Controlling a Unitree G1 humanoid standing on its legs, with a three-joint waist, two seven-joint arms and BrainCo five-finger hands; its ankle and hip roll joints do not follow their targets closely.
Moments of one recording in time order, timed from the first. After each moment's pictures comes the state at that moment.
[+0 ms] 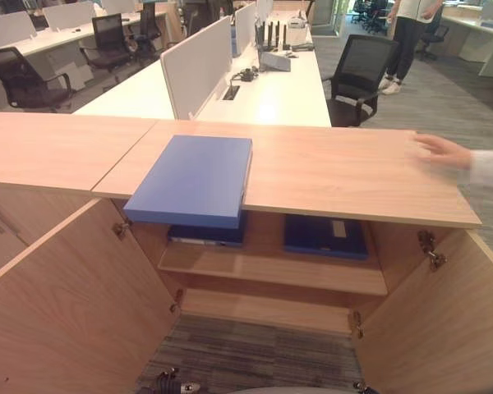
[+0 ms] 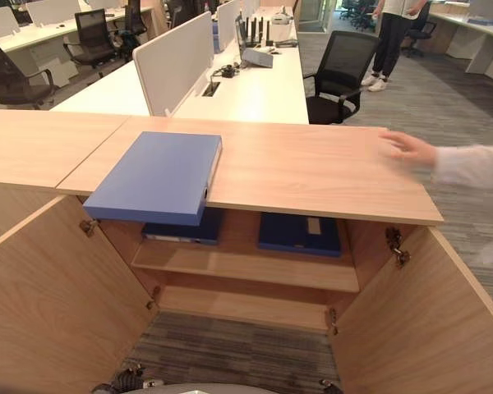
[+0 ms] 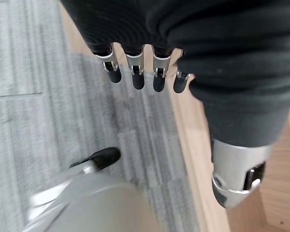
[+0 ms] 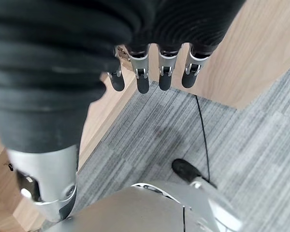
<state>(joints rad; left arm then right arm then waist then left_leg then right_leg) 0.01 0.36 -0.23 1.13 0.03 -0.13 -0.01 0.07 -0.30 0.35 1.22 -0.07 -0.05 -0.04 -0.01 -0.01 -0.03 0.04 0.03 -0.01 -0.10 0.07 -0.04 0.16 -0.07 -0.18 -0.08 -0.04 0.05</state>
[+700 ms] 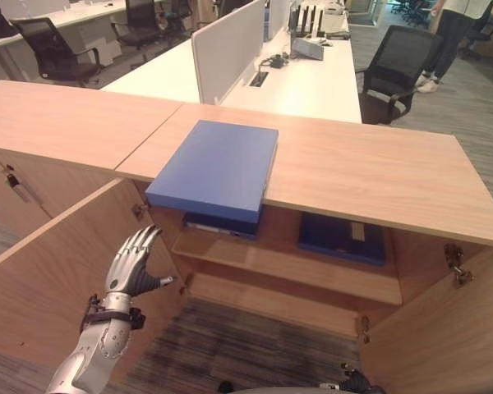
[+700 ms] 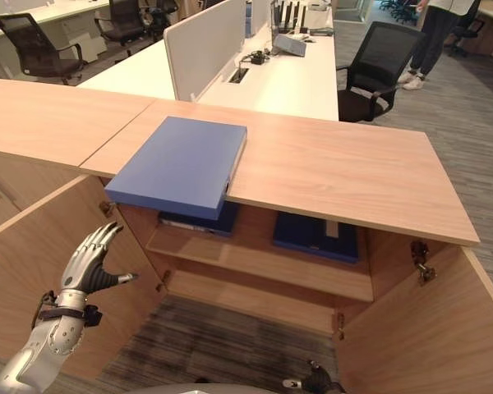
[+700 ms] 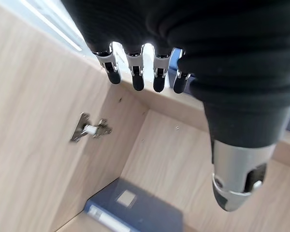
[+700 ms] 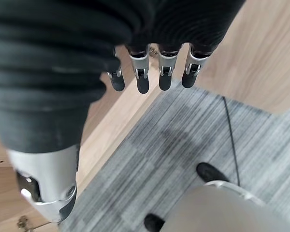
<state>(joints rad) 0.20 0.60 -0.07 0.05 0.66 -0.21 0.39 0.03 -0.22 0.31 1.19 -0.07 -0.08 -0.10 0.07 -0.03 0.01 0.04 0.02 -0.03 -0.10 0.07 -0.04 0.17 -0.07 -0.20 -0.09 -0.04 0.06</state>
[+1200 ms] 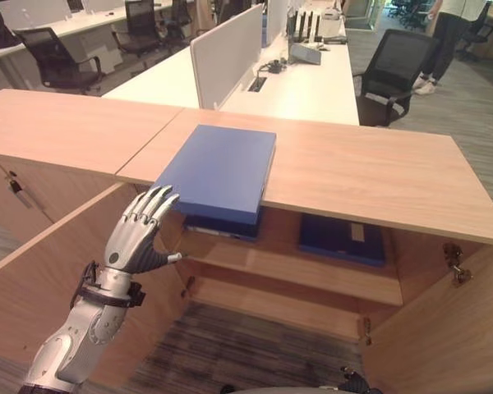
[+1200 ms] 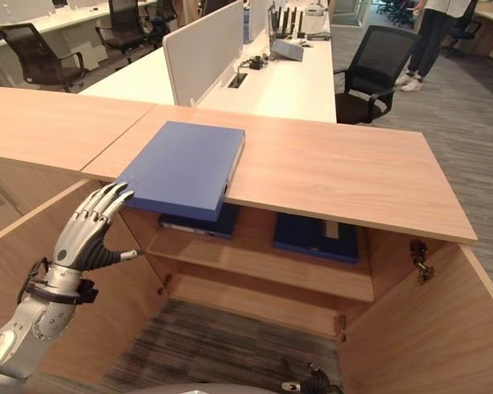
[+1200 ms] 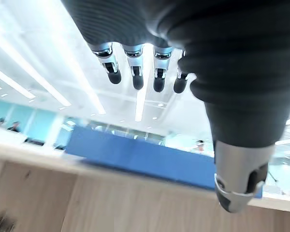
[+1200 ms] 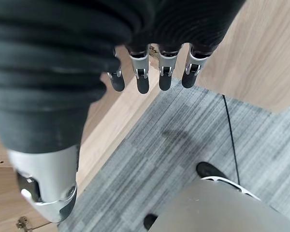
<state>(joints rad) 0.15 0.72 -0.03 -0.19 0.72 -0.28 0.40 0.05 -0.22 0.32 1.19 -0.07 -0.08 -0.12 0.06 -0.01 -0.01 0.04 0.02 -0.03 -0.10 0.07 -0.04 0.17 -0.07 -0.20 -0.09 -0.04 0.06</state>
